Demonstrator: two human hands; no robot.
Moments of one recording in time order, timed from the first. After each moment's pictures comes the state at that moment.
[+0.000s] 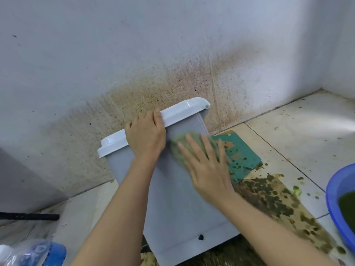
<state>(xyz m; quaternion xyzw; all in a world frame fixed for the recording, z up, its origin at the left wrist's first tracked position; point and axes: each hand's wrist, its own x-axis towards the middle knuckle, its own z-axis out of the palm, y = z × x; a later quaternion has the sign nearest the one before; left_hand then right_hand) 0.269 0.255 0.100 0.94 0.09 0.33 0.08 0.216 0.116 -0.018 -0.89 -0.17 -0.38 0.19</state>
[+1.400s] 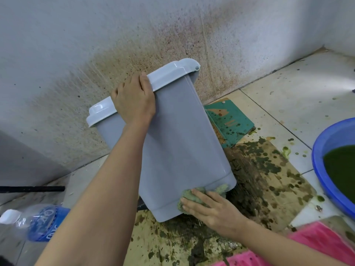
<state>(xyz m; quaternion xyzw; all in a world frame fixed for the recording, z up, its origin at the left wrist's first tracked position) 0.266 0.250 0.098 0.93 0.10 0.35 0.08 0.087 0.079 -0.152 -0.85 -0.48 -0.22 0.08</state>
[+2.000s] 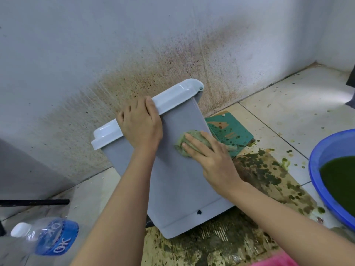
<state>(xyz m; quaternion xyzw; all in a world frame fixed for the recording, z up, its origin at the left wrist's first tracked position) 0.232 0.236 0.097 0.91 0.10 0.39 0.08 0.162 0.076 -0.018 -0.87 -0.24 -0.33 0.26</state>
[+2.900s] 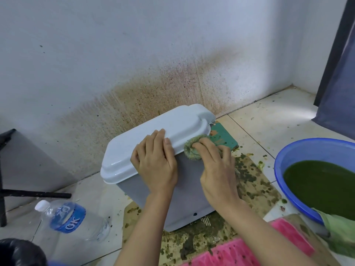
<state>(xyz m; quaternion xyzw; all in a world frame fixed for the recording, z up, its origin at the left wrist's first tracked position) 0.089 0.189 0.077 0.88 0.06 0.45 0.09 0.058 0.055 0.052 -0.89 -0.06 -0.30 0.33</state>
